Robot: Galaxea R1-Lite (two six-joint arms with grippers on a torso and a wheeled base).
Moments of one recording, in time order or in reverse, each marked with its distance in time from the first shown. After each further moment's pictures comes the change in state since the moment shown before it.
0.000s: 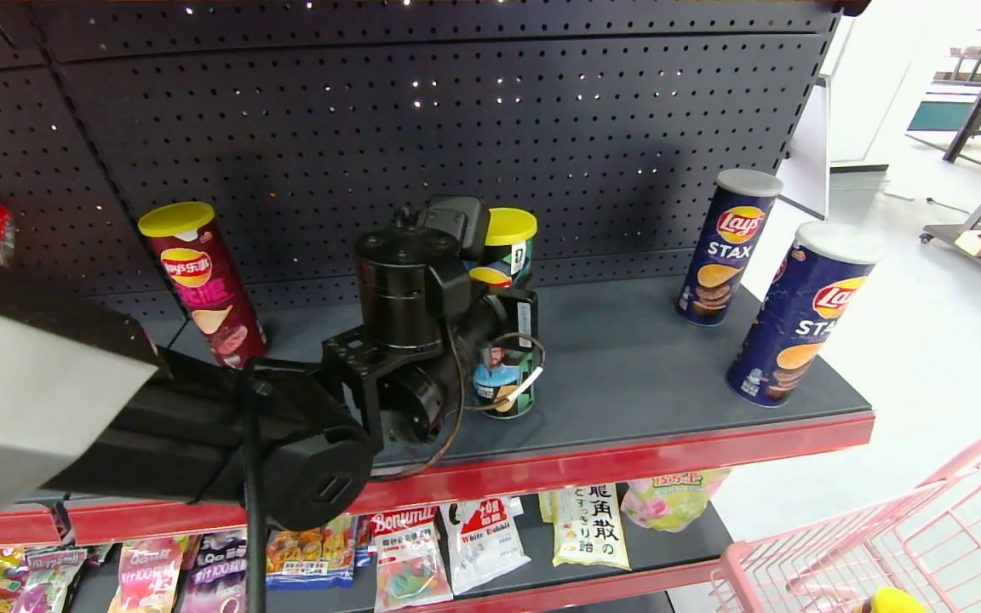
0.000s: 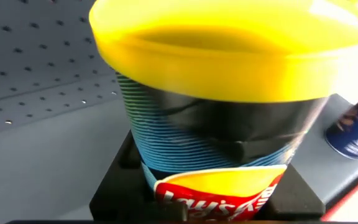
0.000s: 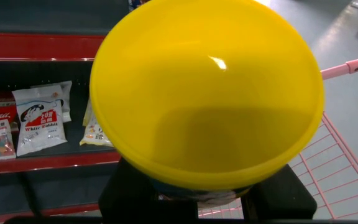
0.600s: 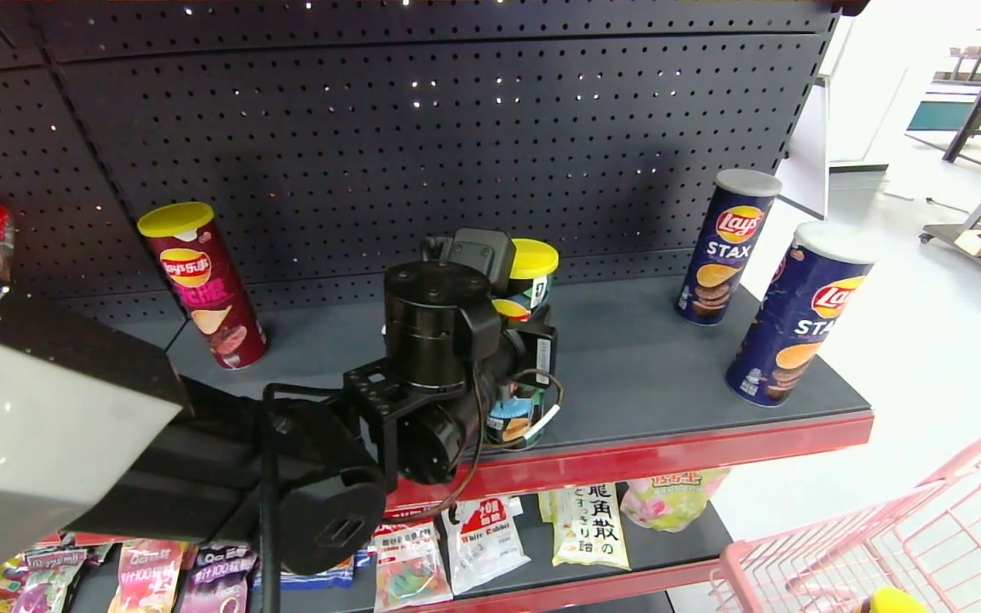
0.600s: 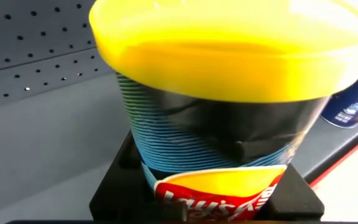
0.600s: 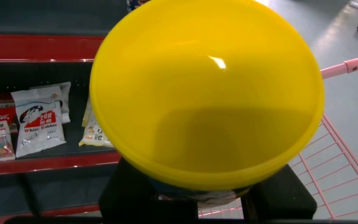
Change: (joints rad) left arm -0.051 0.009 0.046 0.002 0.040 0.003; right arm 0.000 0.000 -0.001 -0.001 -0.003 0.002
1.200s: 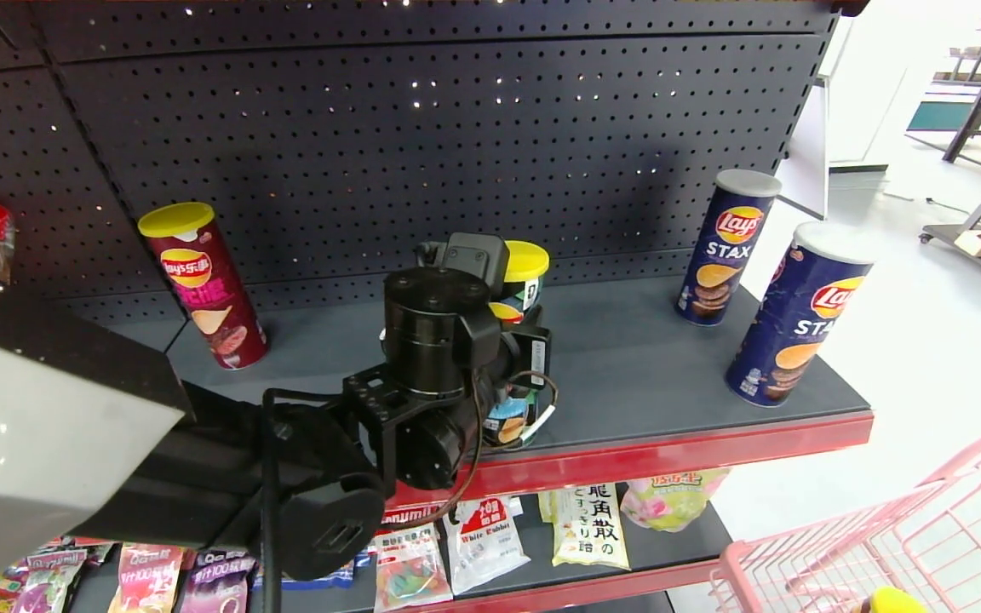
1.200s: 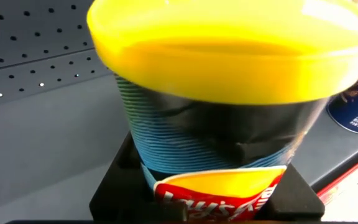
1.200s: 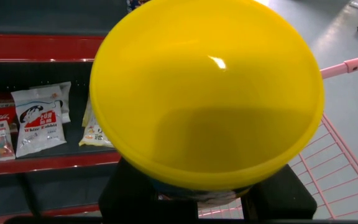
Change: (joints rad) left arm 0.002 0.002 0.019 -0.005 0.052 -0.003; right arm 0.000 0.000 0.000 0.000 0.000 0.000
